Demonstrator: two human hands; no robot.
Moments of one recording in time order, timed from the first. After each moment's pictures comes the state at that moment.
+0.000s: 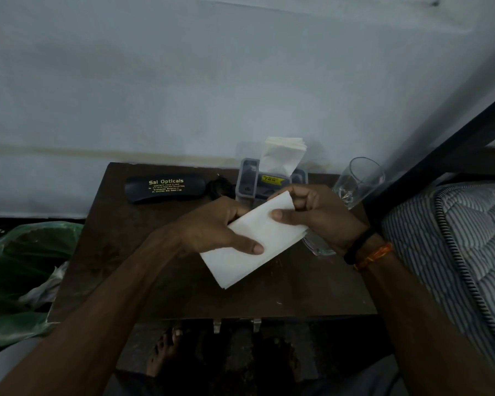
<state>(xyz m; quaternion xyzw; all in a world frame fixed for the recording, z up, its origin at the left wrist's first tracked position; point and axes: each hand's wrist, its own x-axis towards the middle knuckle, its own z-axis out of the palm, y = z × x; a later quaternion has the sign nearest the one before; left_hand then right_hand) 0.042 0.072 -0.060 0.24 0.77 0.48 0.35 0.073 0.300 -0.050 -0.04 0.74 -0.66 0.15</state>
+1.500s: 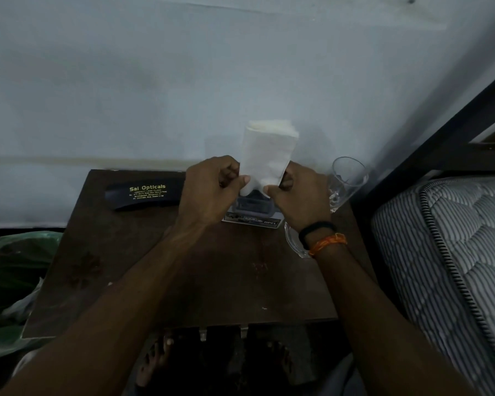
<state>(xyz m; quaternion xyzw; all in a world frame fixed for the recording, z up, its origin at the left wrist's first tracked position) 0.009 0.121 -0.072 0.18 0.85 0.48 -0.12 0.044 0.292 -0.064 0.05 0.93 -0.33 -0.17</state>
